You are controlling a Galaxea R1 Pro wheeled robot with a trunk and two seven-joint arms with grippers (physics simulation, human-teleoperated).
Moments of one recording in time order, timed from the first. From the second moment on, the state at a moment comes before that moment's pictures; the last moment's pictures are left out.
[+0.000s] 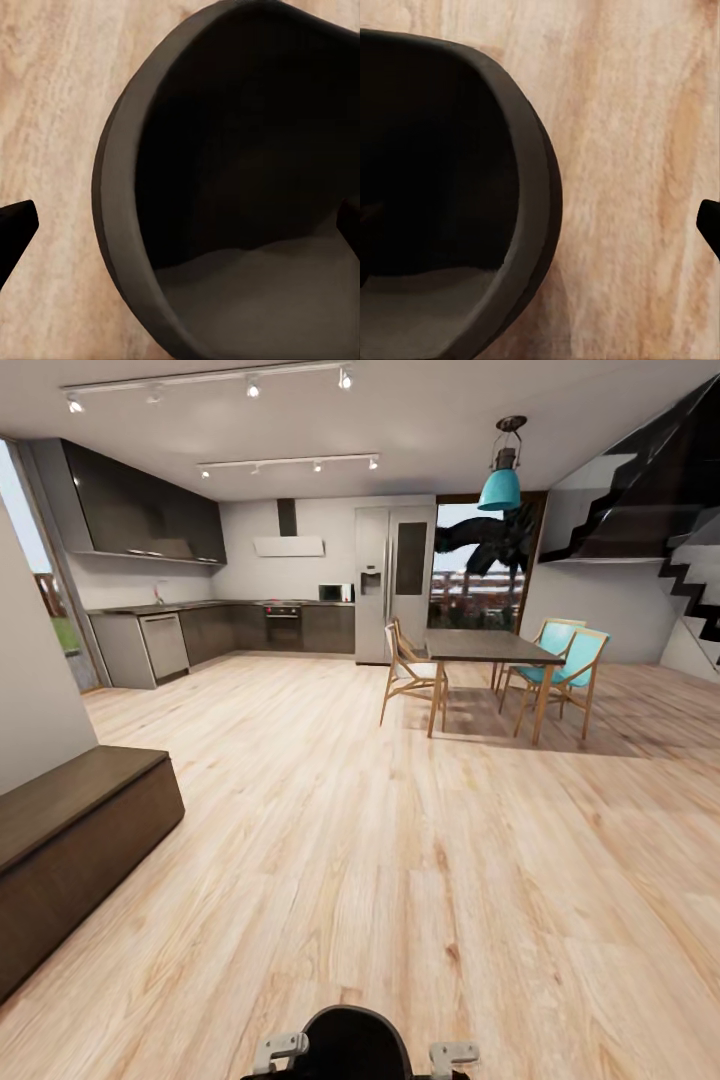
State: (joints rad) left arm -0.22 -0.12 -0.02 -0.62 0.11 0.26 -0.06; right arm -0.14 0.15 0.17 -0.72 -0.08 0.19 -0.10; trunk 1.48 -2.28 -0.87
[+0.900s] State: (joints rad) left arm -0.38 -0.12 0.01 -0.33 0.20 0.09 -0.04; right arm -0.50 0.17 0.16 -0.21 -0.20 0.09 -0.15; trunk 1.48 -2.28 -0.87
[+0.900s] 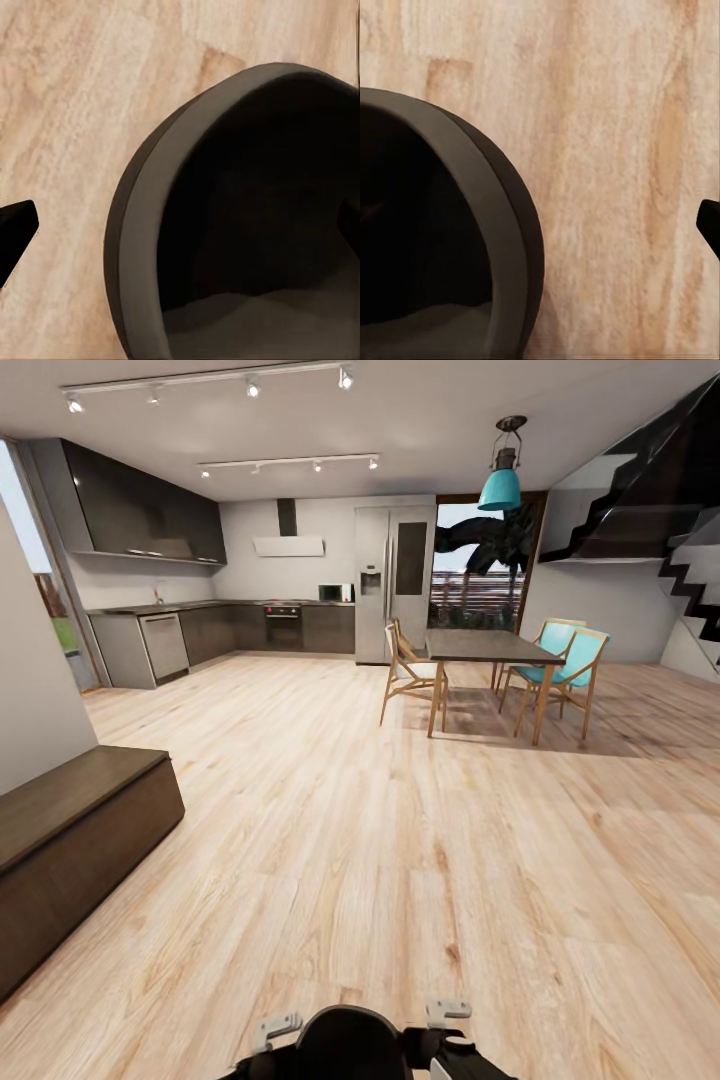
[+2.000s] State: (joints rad) left arm -0.38 -0.12 0.01 -0.29 0.19 0.02 -0.04; right arm -0.50 0.17 0.26 -0.19 -0.20 0.18 -0.08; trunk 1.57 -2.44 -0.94
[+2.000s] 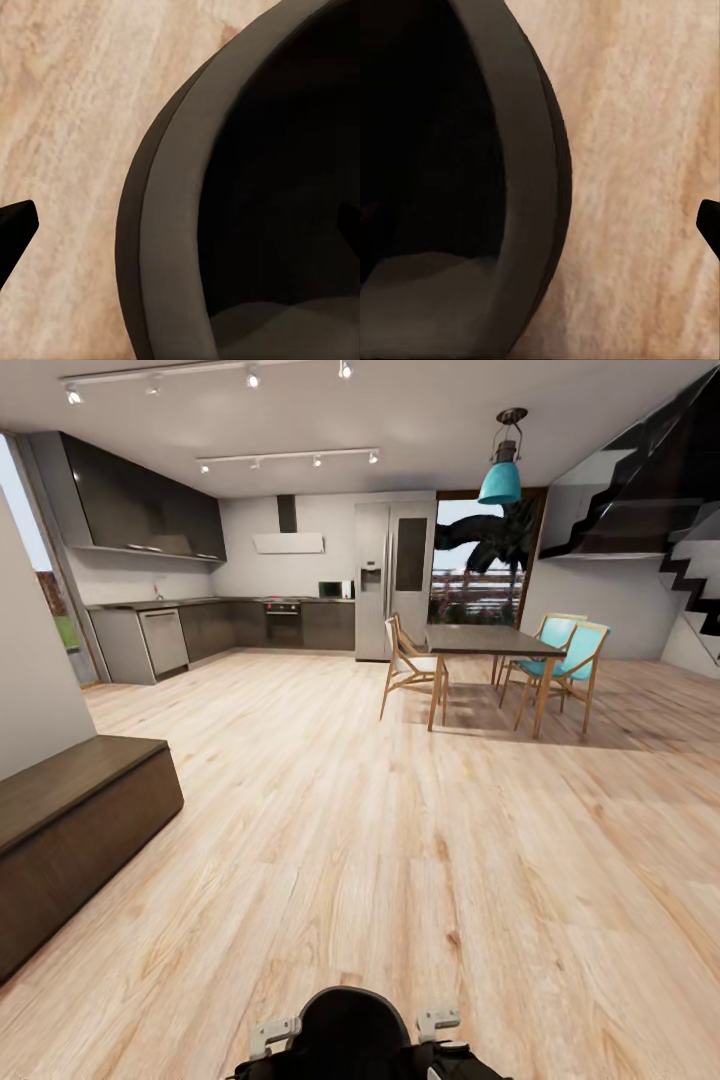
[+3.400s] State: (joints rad) left arm -0.38 -0.12 -0.10 -0.25 0.19 0.00 -0.05; right arm -0.50 0.17 0.28 -0.19 -0.20 0.11 -0.07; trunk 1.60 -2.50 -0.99
